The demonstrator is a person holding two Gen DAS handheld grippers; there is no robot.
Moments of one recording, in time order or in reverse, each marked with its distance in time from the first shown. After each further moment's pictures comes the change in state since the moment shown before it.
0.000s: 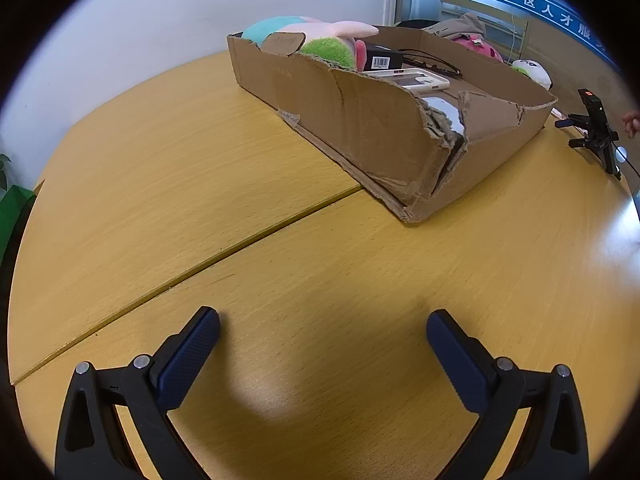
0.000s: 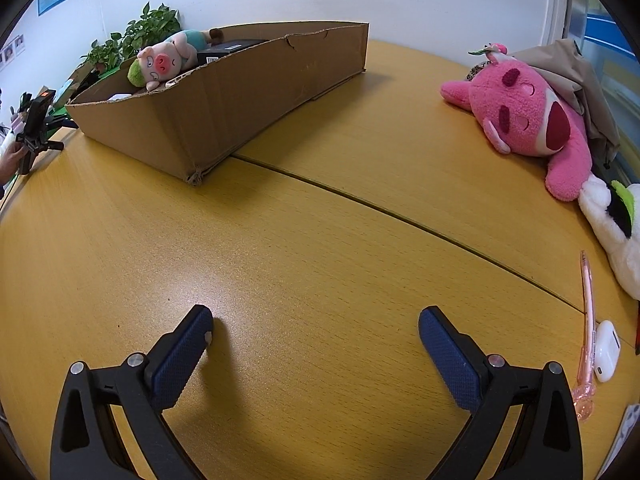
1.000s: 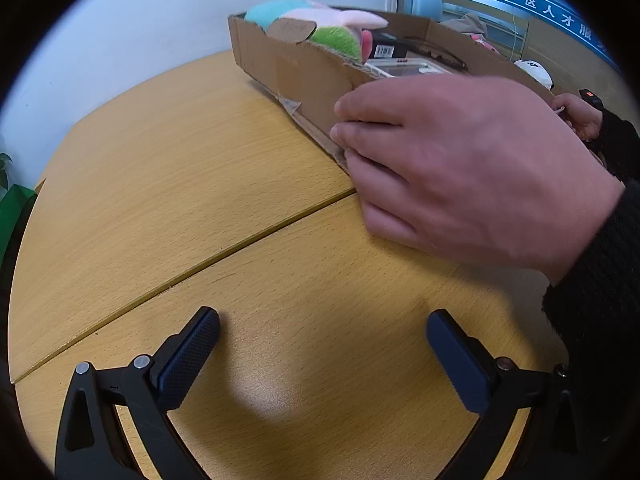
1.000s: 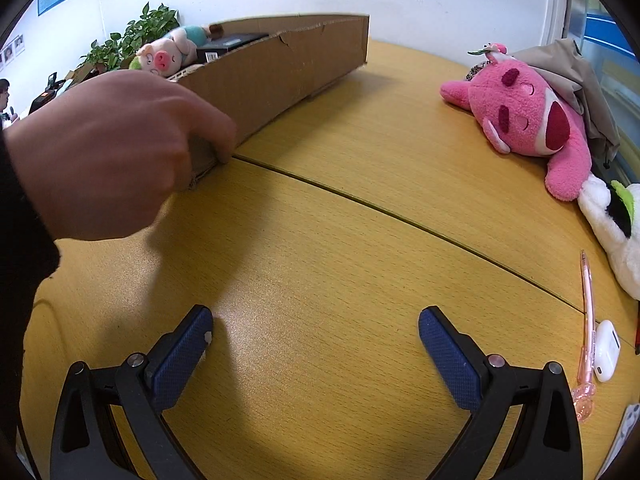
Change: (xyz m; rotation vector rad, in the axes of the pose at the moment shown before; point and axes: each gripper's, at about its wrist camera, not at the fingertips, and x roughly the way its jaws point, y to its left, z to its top) left arm 0.002 0.005 0.004 0.000 0.010 -0.002; right arm 0.000 0.001 0.000 -0.005 -0.003 -0.002
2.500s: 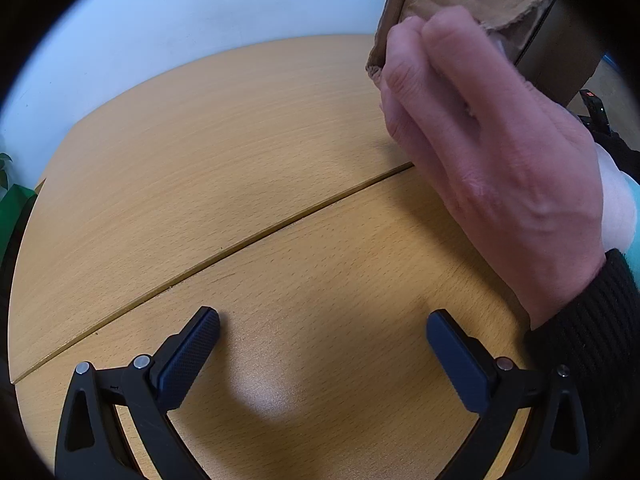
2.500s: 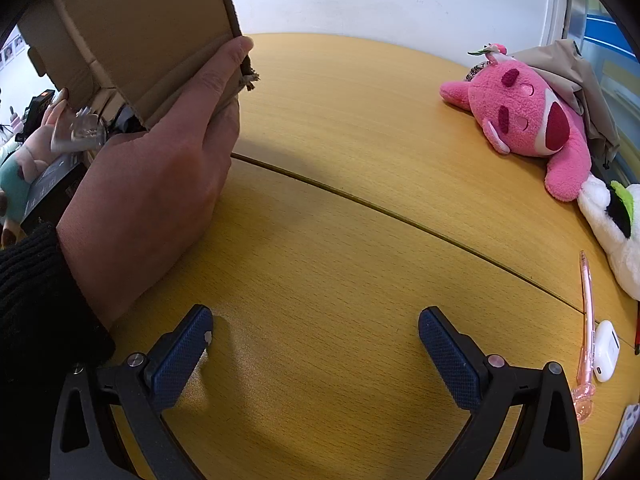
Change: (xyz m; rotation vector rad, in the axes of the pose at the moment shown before) left arm 0.012 -0.003 -0.022 -0.002 0.004 -0.002; right arm 0.001 0.001 0.000 -0.002 -0.002 -0.002
